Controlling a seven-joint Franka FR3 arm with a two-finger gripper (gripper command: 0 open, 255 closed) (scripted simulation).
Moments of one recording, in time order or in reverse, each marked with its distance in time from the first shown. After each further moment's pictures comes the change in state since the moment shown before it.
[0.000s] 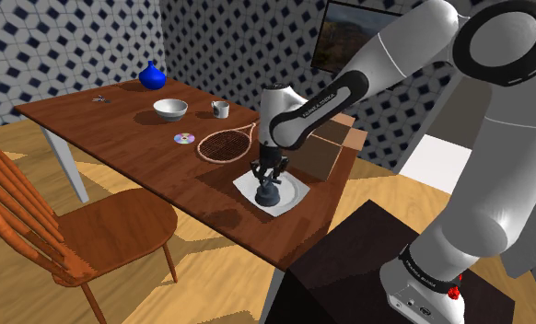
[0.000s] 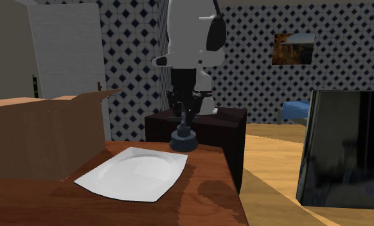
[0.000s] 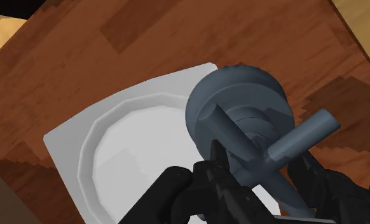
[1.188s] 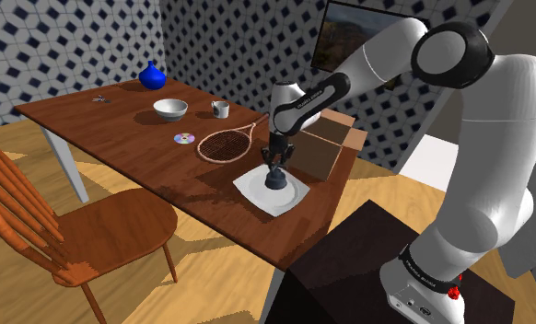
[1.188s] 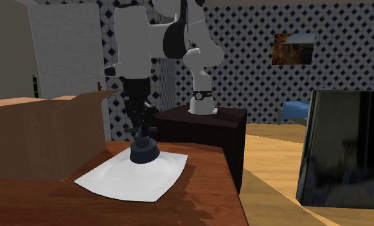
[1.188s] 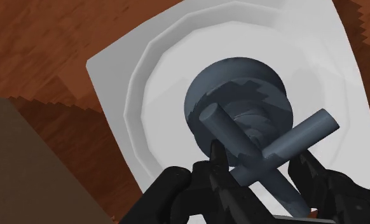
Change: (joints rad) arm -0.117 0.186 -0.093 0.219 -0.038 -0.027 -0.195
